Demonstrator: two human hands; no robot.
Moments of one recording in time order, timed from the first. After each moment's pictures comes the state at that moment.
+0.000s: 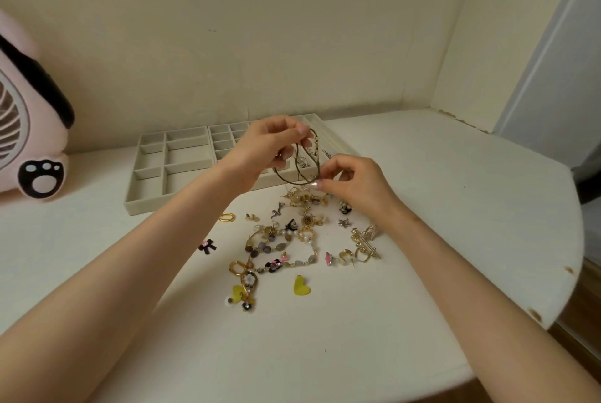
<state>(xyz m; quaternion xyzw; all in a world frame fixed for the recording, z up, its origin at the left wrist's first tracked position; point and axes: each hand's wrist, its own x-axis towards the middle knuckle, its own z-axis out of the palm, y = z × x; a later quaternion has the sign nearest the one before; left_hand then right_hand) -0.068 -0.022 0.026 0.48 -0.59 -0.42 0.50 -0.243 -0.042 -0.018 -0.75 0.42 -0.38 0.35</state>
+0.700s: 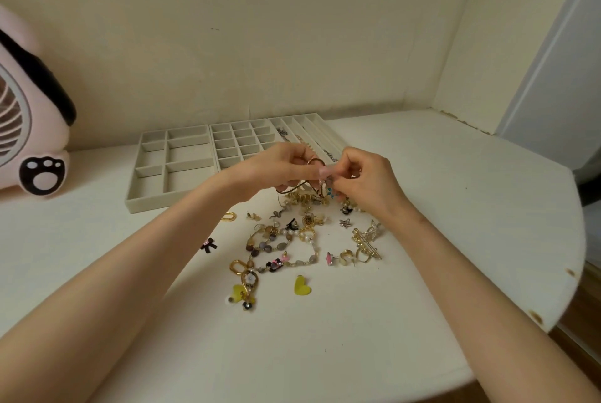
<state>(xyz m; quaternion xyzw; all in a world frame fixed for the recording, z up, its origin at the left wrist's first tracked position) -0.071 -0.020 0.015 0.51 -0.69 -0.42 0.30 -0.248 -0.045 -0.018 -0.75 0.43 -0.42 0.29</state>
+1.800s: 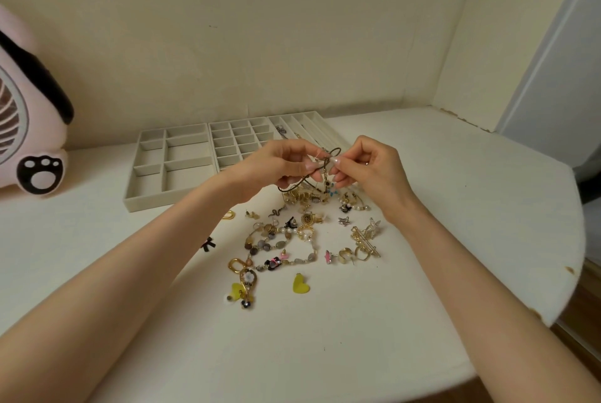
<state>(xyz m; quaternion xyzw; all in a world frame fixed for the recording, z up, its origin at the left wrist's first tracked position) -0.066 -0.025 0.005 0.45 -0.68 -0.45 0.37 -0.253 -0.045 -0.012 -0.67 0.38 -0.49 0.42</state>
